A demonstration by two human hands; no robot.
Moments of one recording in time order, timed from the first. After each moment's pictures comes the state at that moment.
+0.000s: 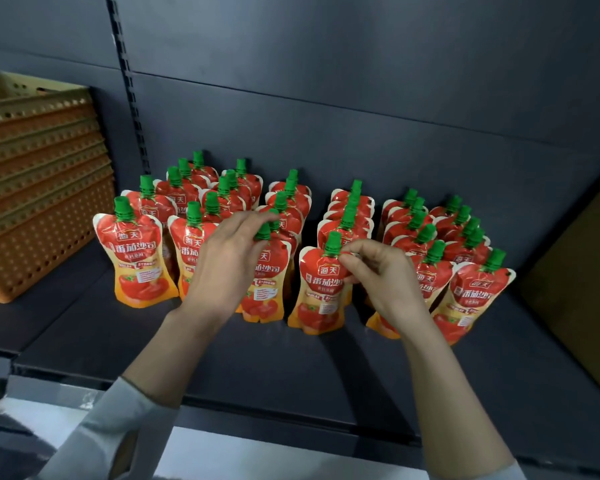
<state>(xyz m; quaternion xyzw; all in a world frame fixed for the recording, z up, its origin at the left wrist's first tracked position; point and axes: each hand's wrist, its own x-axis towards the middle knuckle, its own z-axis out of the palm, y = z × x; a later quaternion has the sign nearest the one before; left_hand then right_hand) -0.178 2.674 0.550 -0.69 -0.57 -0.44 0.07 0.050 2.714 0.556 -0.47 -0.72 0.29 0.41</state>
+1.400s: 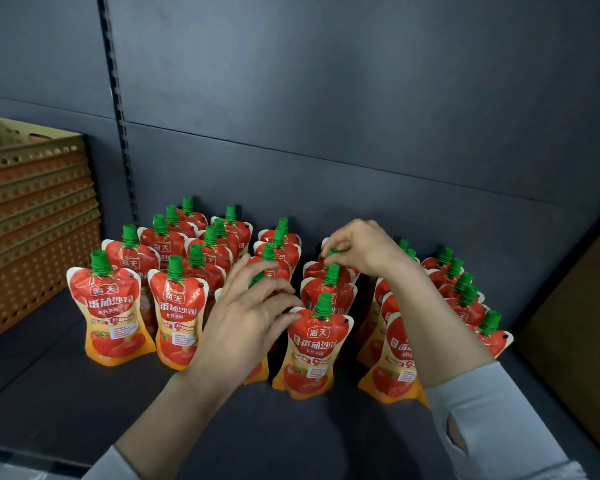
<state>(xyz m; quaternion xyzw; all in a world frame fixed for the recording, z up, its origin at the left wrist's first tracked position) -0.155 2.700 0.546 -0.76 -0.50 -0.38 0.15 0.032 2.832 0.639 -0.50 -0.84 0.11 0.16</state>
